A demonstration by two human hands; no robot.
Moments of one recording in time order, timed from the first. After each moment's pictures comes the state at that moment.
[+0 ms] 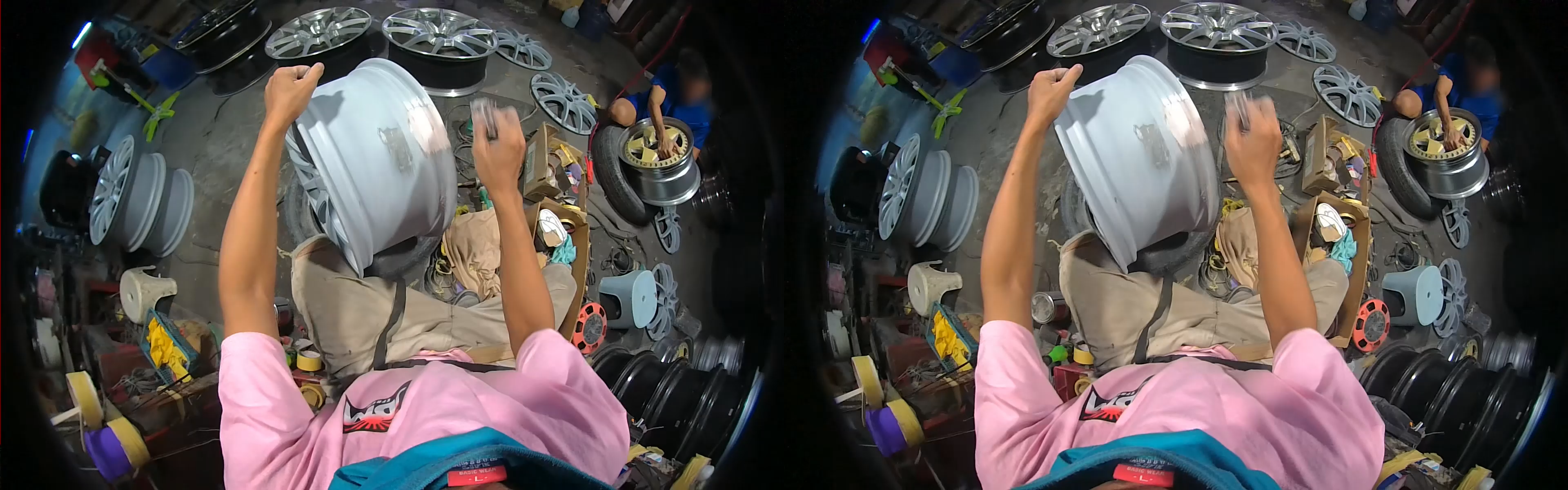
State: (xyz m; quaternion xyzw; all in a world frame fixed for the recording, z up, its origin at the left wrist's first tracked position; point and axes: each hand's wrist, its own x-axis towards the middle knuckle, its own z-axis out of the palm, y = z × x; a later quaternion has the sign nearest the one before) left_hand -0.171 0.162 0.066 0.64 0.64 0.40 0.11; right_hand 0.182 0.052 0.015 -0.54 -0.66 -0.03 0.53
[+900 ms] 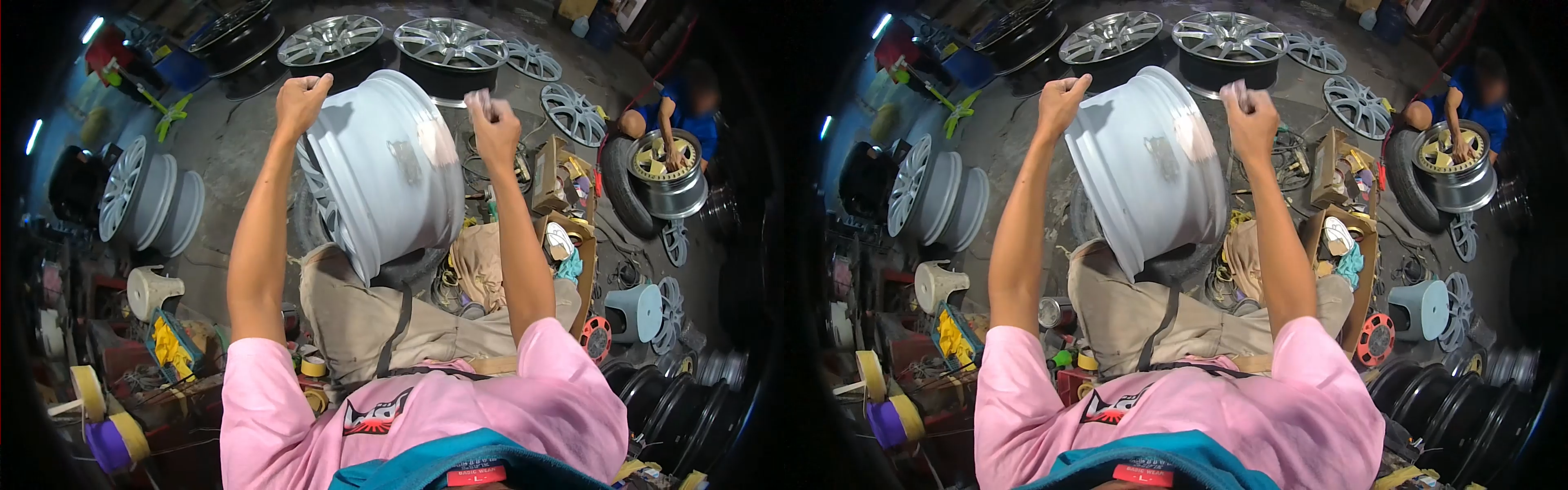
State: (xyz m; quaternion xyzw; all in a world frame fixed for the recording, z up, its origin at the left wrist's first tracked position) left_hand -0.170 0.163 0.063 0.63 0.63 0.44 0.12; right_hand 0.173 0.128 0.003 -0.55 -0.56 0.06 0.62
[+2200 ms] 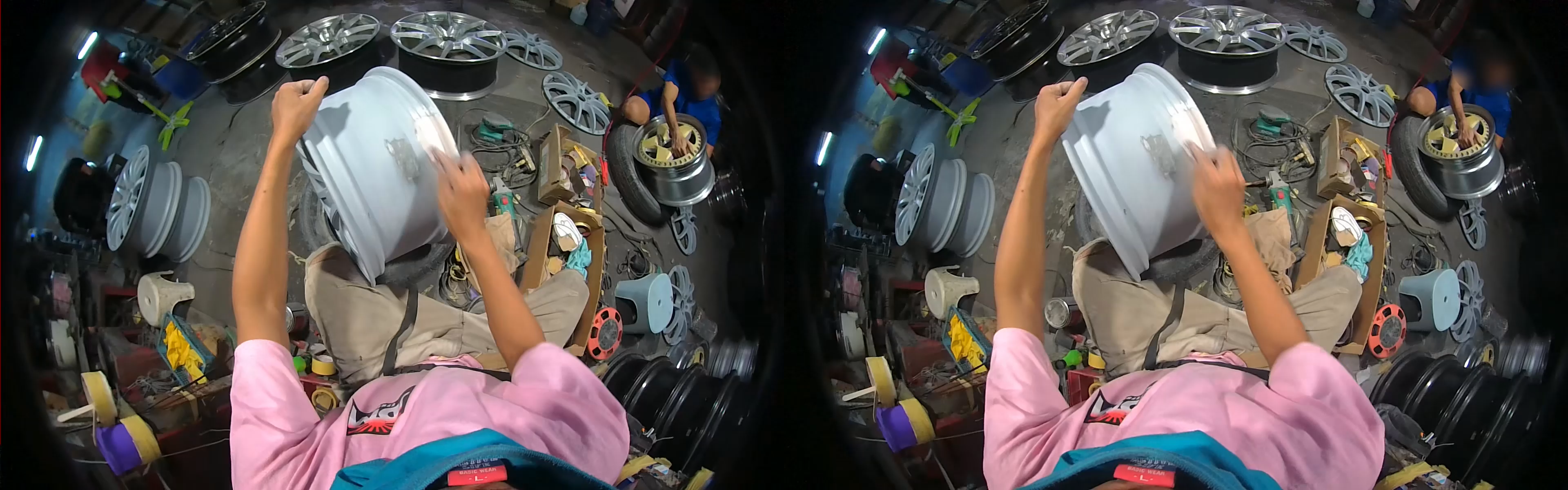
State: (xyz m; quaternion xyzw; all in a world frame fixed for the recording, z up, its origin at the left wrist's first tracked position) left_hand -0.164 0.154 0.073 0.64 0.66 0.39 0.11; right_hand 0.125 0.008 -0.029 -0.52 -0.69 0.00 0.50
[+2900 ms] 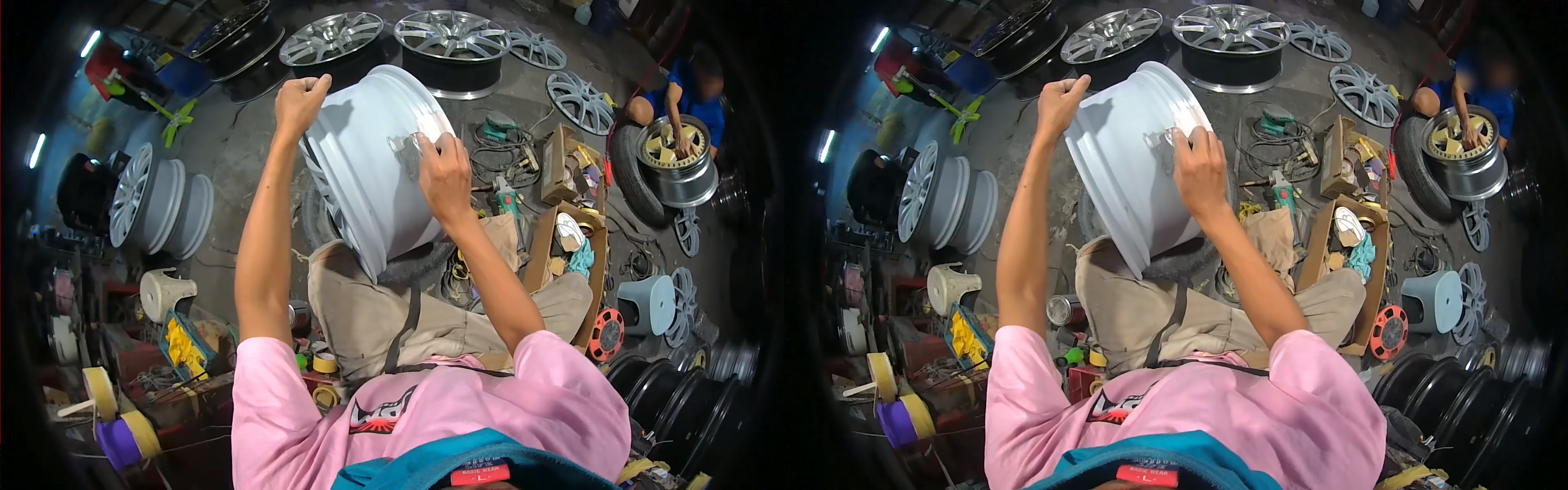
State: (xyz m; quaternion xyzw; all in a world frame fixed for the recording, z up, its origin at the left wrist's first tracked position) left_hand -0.165 0.157 0.067 0.63 0.65 0.40 0.11; right_hand 0.103 0.025 -0.023 -0.50 -0.73 -0.07 0.46
